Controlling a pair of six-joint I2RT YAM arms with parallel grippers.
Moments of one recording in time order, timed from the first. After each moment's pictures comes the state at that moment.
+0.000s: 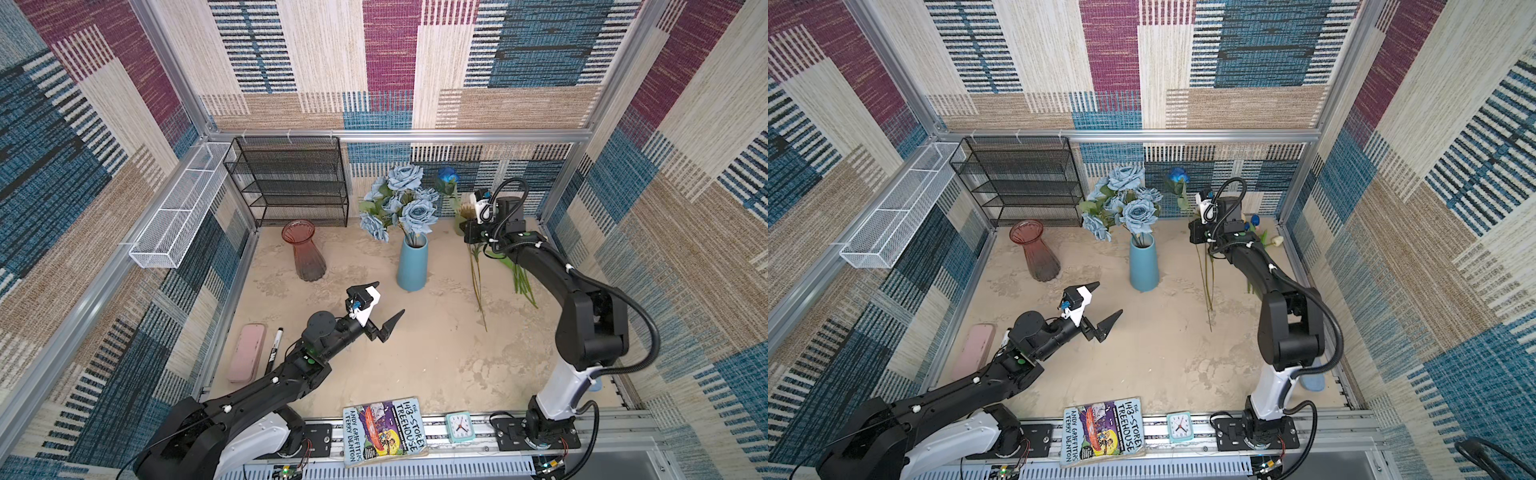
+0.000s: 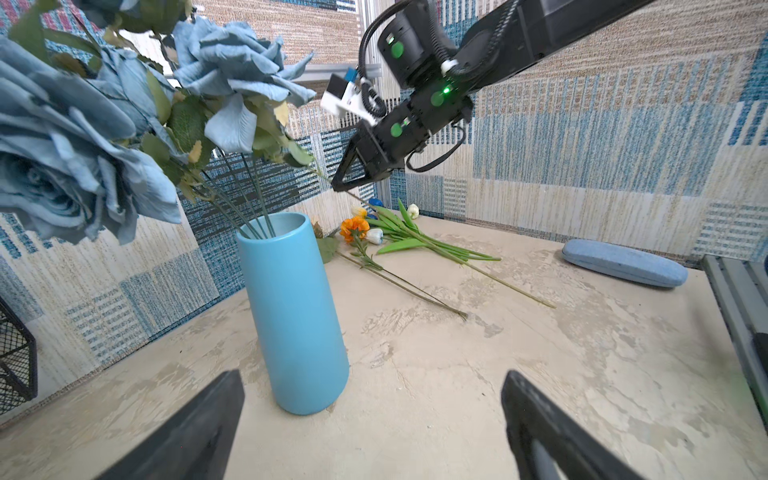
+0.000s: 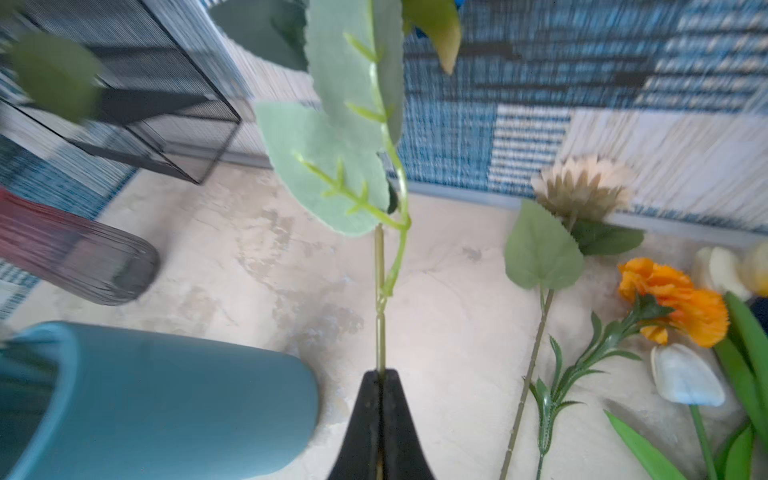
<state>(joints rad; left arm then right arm) -0.66 1.05 0.37 0.74 0.22 0.12 0.14 1.71 1.41 -0.15 -0.38 0.10</state>
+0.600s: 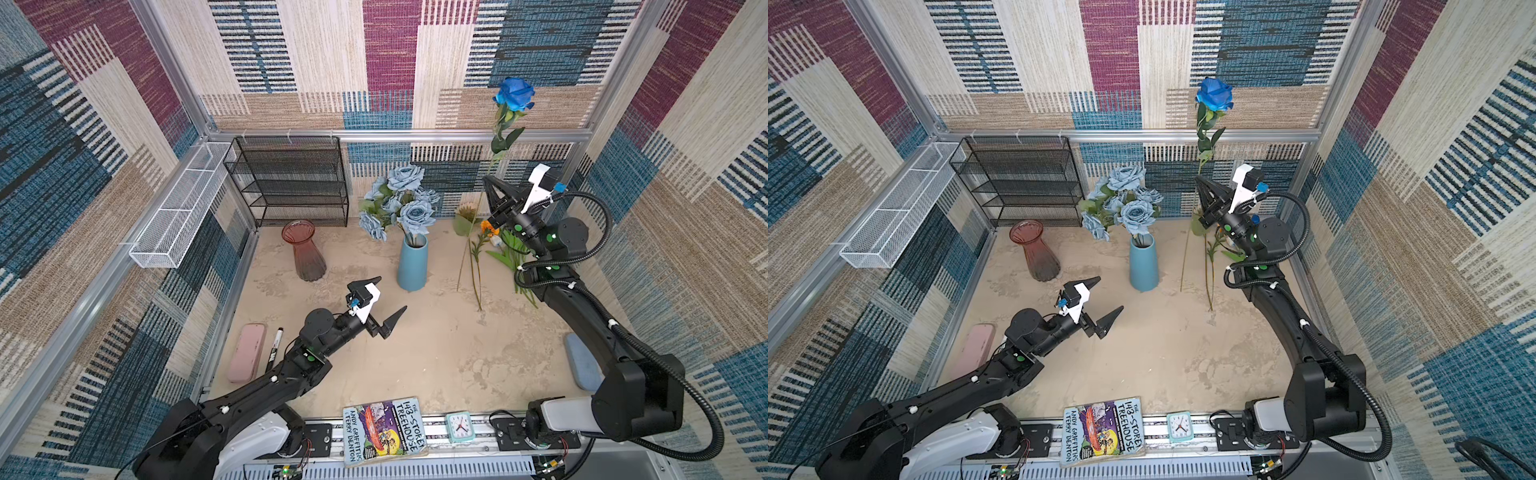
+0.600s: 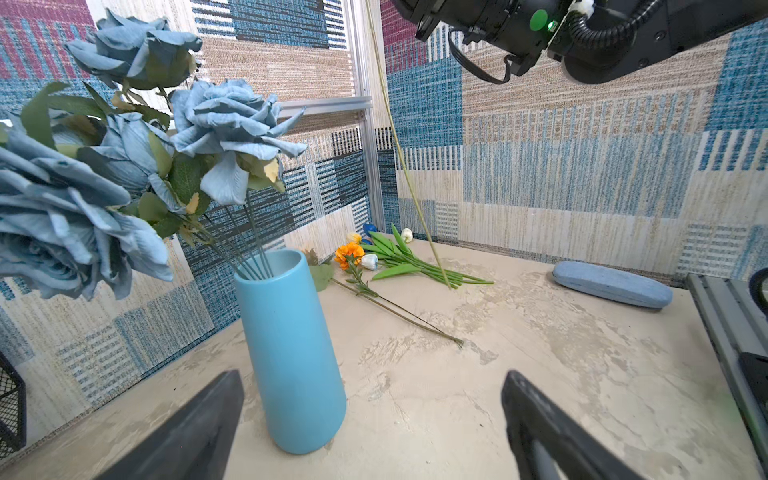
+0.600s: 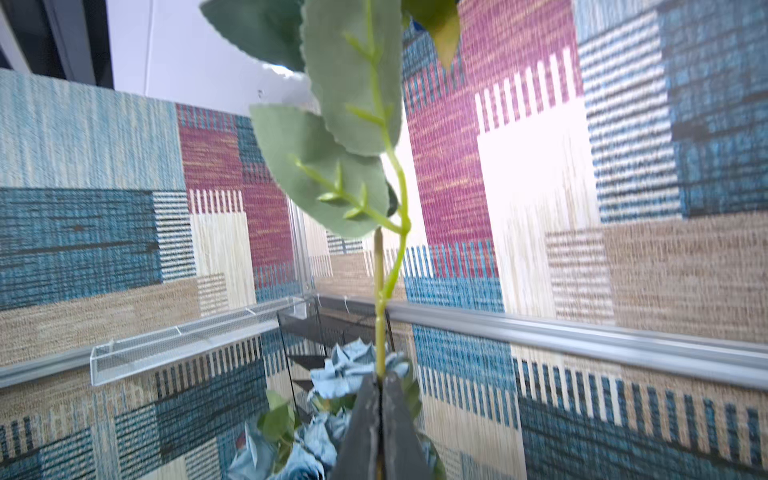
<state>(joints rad) -0.66 1.05 0.41 0.75 0.26 0.12 0.14 1.37 1.11 0.89 -0.52 0.48</state>
